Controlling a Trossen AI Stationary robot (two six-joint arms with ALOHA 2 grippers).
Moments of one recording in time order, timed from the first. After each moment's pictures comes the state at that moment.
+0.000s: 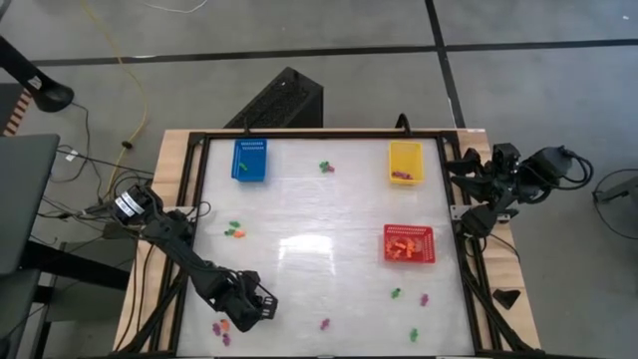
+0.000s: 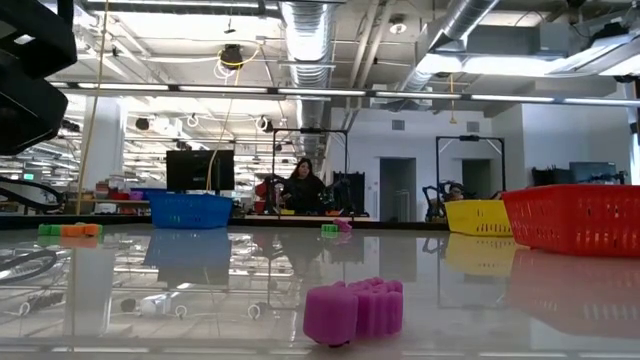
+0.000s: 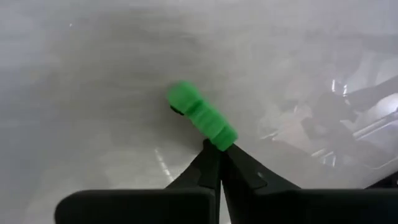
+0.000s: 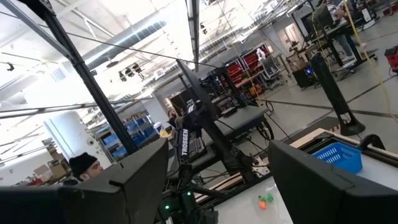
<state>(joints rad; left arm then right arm) -0.74 1.73 0.89 -0.33 -0.12 -2.13 0.61 0.28 0.74 -0.15 0.70 0.34</state>
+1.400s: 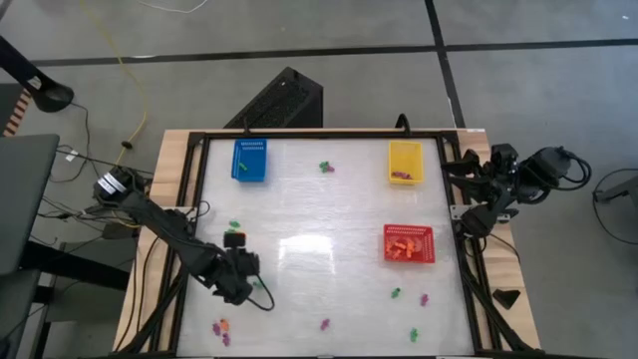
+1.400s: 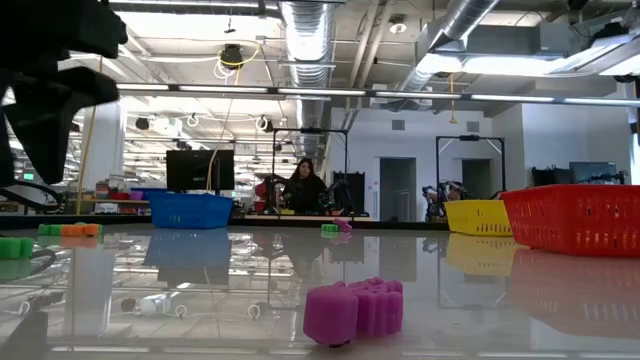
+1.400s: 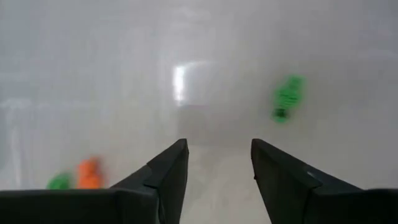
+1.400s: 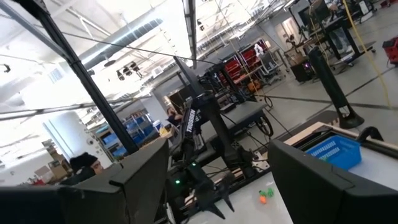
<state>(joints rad) -0.64 1.47 0.89 -0.77 -0.26 -0.62 0.61 0.28 0.74 -0.17 0.71 0.39</state>
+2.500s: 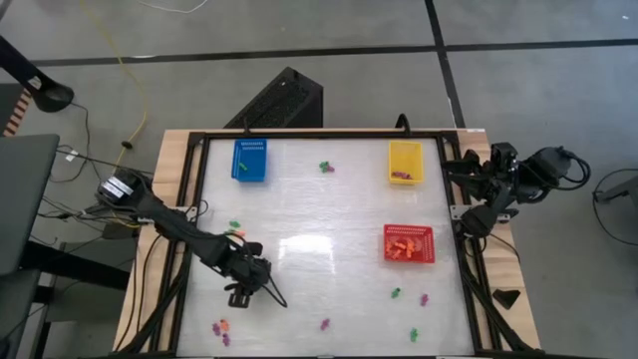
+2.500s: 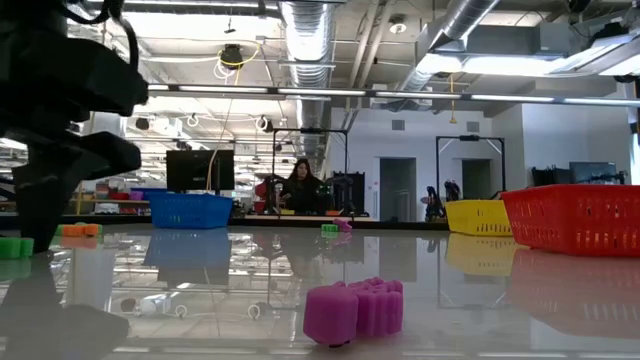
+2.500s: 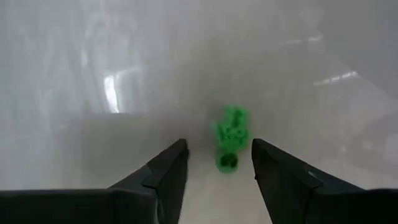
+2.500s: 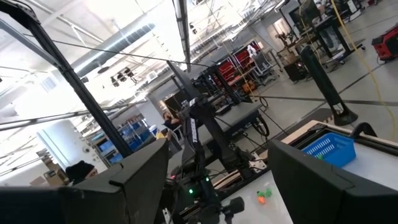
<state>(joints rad) -0.53 1.55 0.75 -0.37 0.04 -0.43 0.61 0.28 0.74 -0.17 0.74 0.41</state>
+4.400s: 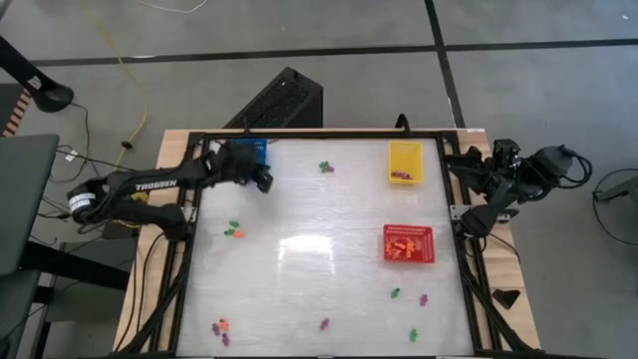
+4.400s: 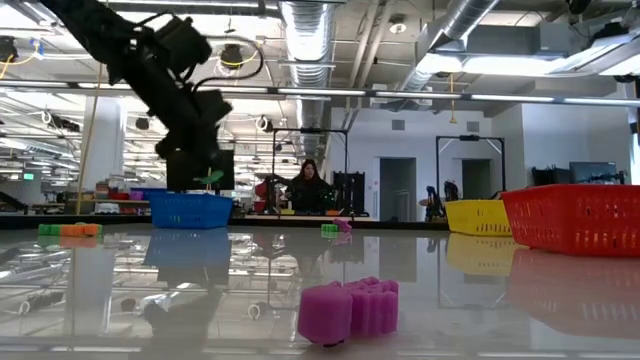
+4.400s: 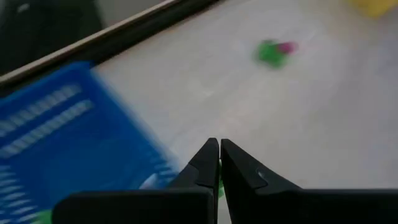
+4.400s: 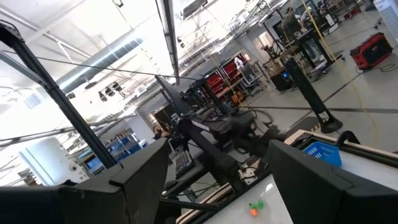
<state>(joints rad) 0.57 1.16 0.58 -0.07 -0.09 -0.28 0.61 0.28 0.74 -0.13 0.81 0.39</state>
